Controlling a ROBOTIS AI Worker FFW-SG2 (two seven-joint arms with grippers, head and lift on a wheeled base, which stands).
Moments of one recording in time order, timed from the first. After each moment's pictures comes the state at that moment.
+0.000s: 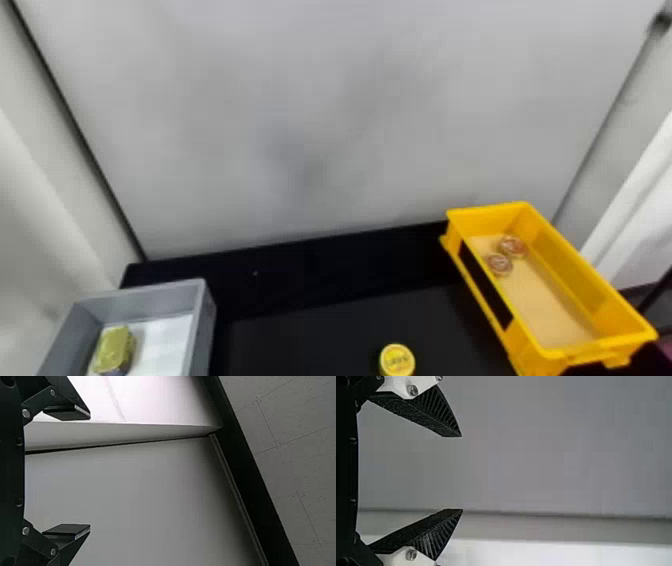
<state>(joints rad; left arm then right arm) -0.26 0.43 0.18 -2.23 -0.11 0.11 0.26 -0.50 -0.35 -0.35 -2.23 -0.37 1.31 -0.13</state>
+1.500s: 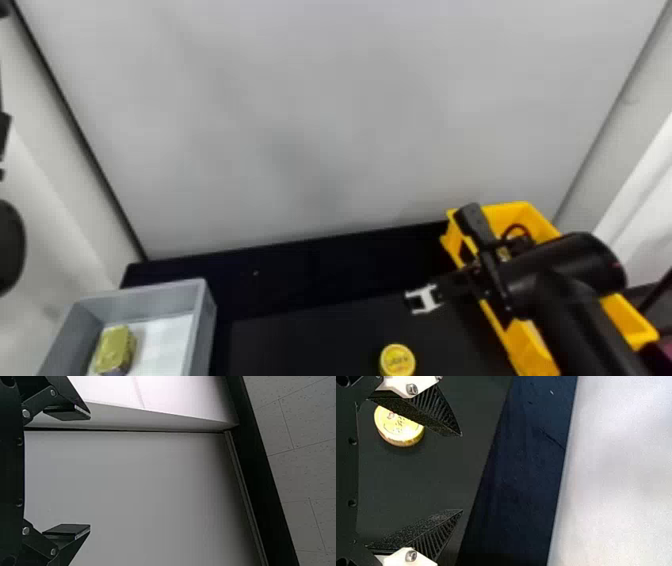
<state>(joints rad) -0.27 0.36 0.13 -2.17 -0.07 0.05 0.25 -0.45 -0.13 0.14 -1.21 0.39 0.95 0.85</state>
